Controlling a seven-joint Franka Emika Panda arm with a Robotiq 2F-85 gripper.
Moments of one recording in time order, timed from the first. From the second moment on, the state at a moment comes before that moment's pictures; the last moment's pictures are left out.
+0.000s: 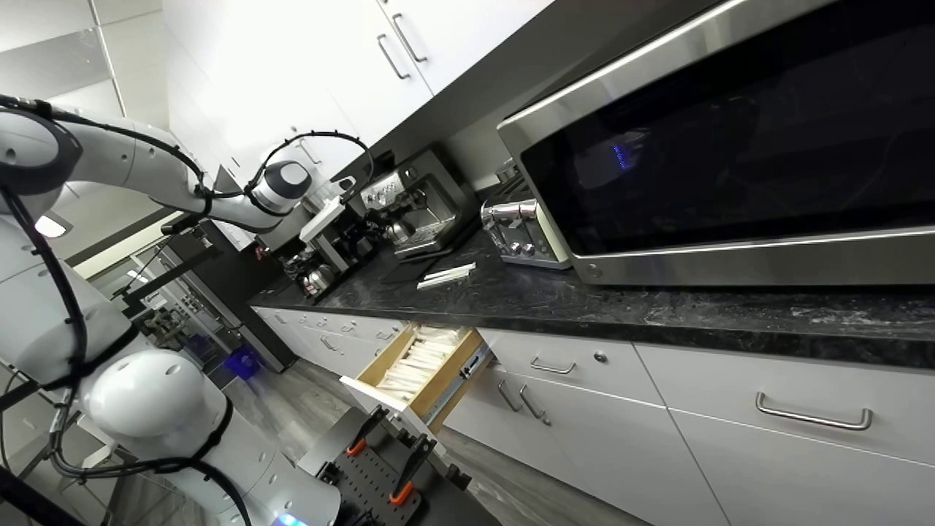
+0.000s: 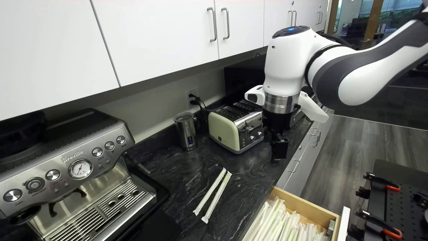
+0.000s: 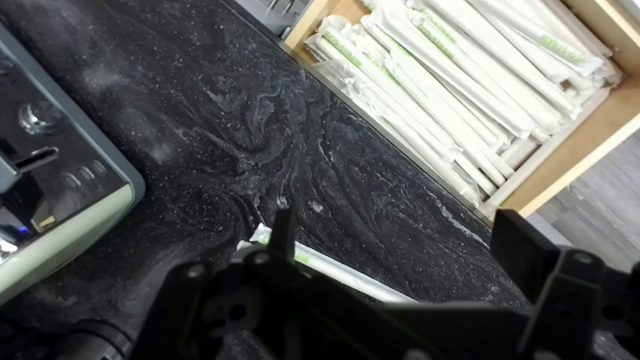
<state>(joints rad) 0.24 -0.04 0.25 -2.26 -0.15 2.30 -0.16</state>
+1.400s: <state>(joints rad) 0.20 0.45 0.29 -1.87 -0.24 2.38 -1.12</state>
